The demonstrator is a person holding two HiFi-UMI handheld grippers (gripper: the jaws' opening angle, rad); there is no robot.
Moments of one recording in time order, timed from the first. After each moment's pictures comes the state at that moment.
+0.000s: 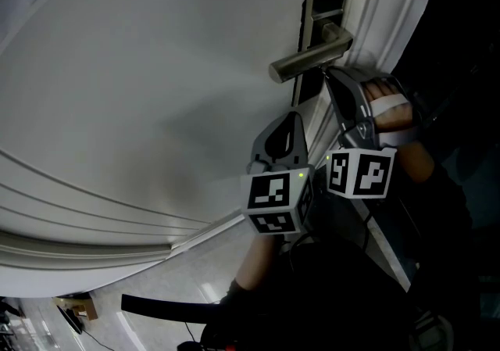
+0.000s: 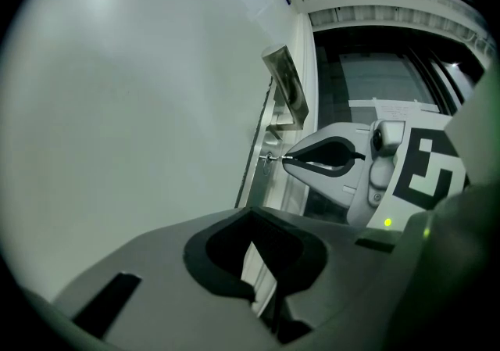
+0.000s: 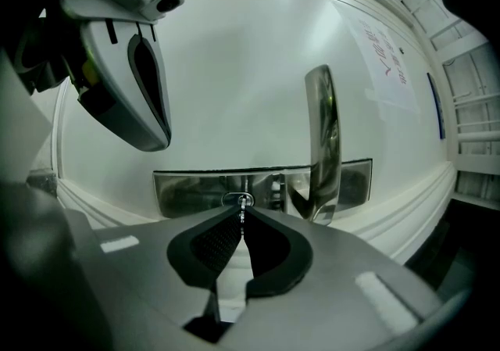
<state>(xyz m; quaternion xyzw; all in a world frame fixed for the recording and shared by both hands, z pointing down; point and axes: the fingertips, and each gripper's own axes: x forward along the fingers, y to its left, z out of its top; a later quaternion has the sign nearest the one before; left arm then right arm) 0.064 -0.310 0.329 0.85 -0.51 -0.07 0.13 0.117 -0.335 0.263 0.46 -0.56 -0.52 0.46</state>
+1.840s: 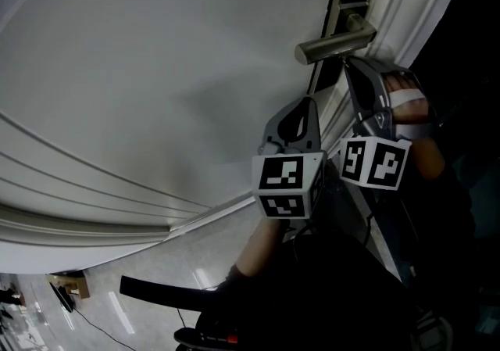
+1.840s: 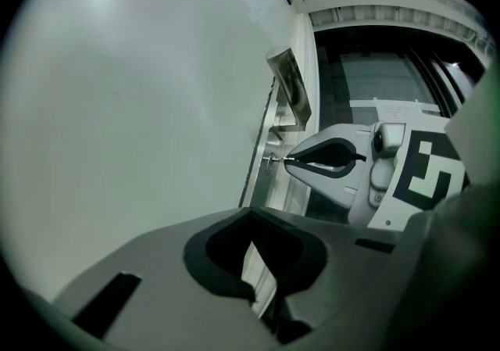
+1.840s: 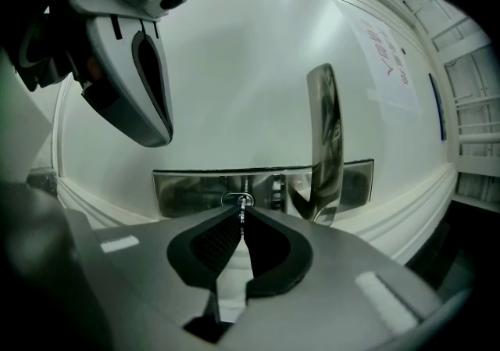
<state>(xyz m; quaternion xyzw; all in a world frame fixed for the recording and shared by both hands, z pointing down) 0.059 -0.310 0.324 0.85 -0.51 -0.07 0.13 0.116 -0.334 0.260 0.45 -0.55 -0.52 0.47</state>
